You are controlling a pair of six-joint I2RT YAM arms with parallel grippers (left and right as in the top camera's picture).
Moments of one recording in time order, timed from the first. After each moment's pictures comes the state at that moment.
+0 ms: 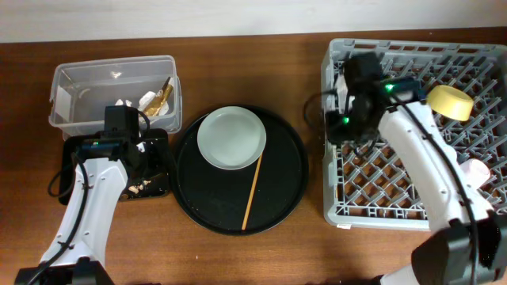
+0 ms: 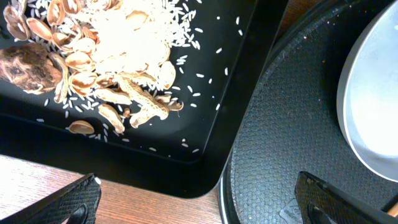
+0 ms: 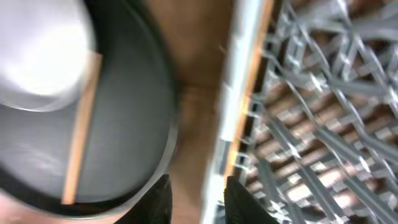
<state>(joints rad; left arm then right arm) 0.05 1.48 1.07 -0.92 -0.02 -0.34 0.20 1.68 1.56 -1.21 -0.12 0.16</state>
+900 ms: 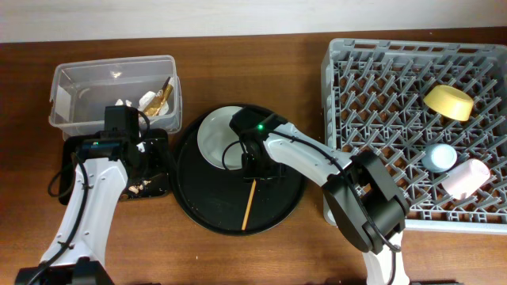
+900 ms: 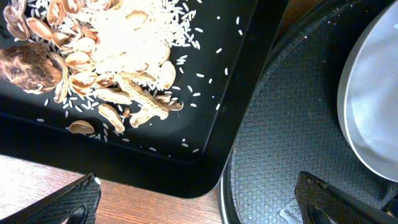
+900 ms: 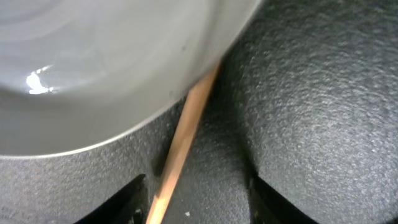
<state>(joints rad) 0.05 1.48 1.07 -0.92 -0.02 -0.34 0.66 2.12 1.51 -0.95 -0.11 0.62</state>
